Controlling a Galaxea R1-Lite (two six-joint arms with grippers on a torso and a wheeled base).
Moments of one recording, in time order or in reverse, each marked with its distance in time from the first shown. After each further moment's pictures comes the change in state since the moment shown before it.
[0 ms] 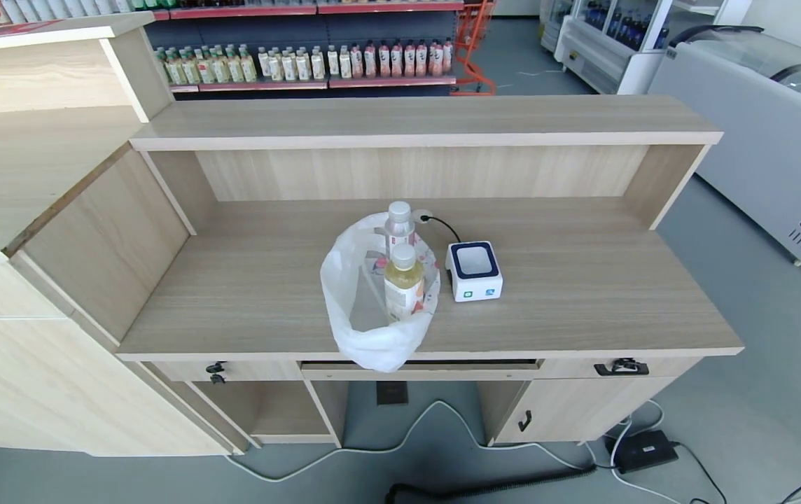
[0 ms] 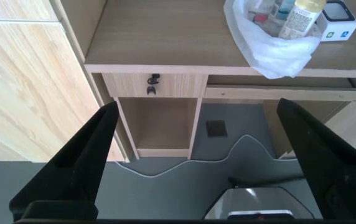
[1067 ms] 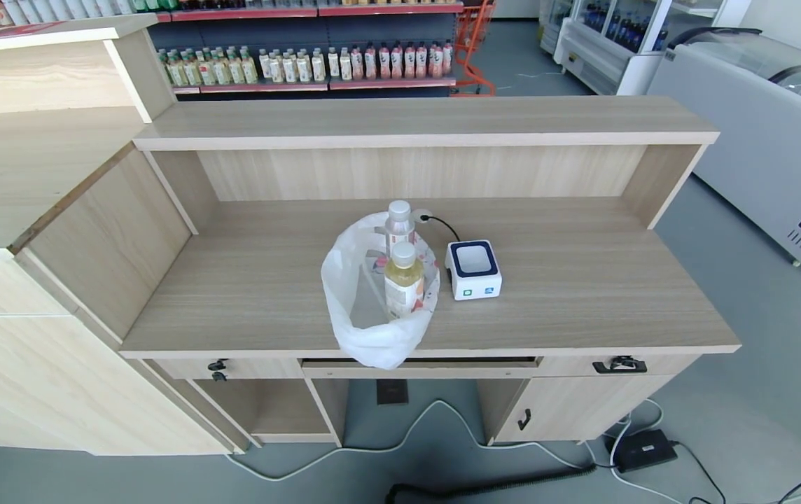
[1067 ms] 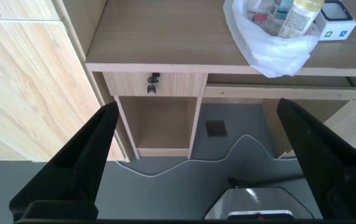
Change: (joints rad) left arm 0.000 0.000 0.000 0.000 0.000 0.000; right arm 0.219 -0.827 0.114 0.646 -0.064 0.046
